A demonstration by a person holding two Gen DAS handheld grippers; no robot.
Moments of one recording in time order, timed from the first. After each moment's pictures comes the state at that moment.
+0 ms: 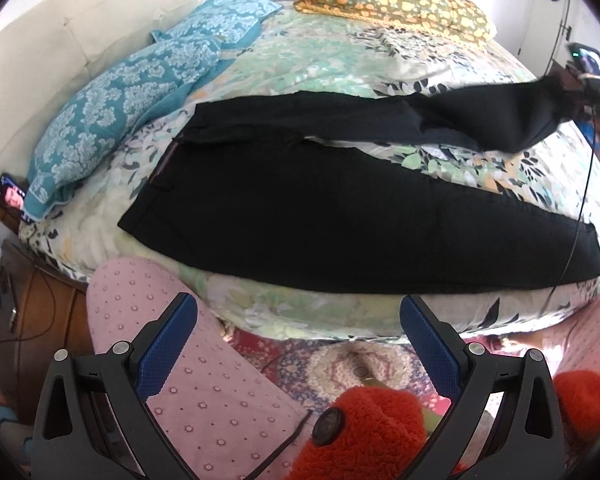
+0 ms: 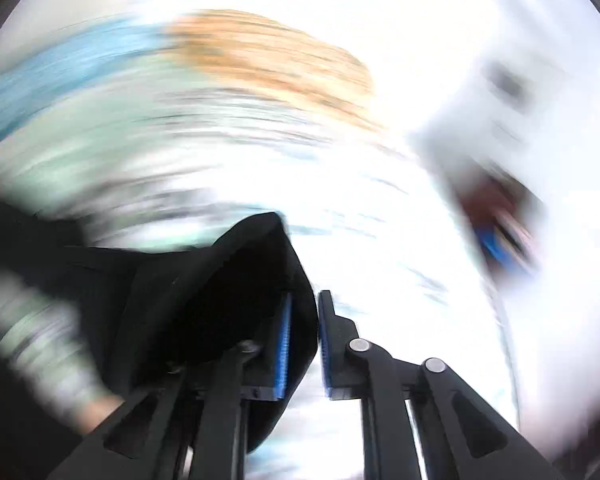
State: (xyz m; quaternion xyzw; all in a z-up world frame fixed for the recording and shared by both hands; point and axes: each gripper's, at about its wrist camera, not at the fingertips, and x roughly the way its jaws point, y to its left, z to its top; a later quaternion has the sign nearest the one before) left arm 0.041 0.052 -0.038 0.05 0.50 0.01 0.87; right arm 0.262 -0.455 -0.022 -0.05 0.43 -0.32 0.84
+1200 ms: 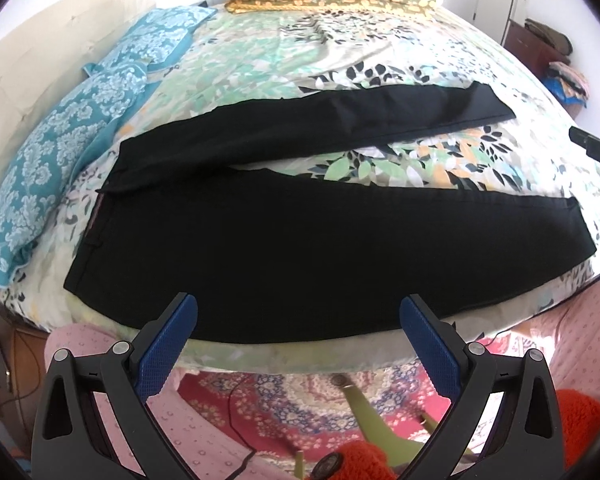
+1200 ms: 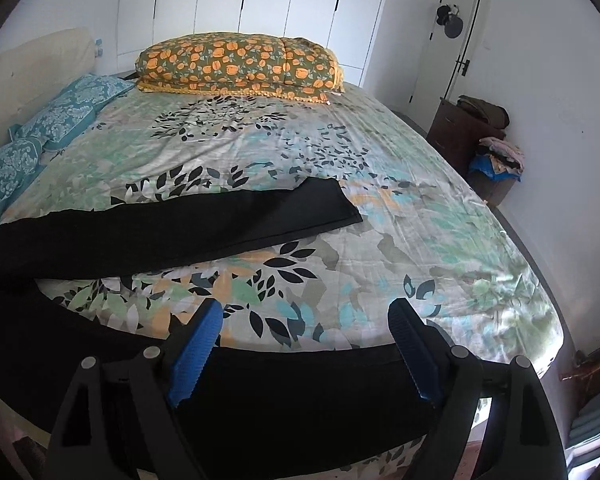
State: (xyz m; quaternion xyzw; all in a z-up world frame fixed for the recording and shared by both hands) left arm 0.090 -0.041 -0.047 0.09 0.51 -0.06 0.85; right arm 0.078 -0.302 -0.042 0.00 0.39 -0.23 0.89
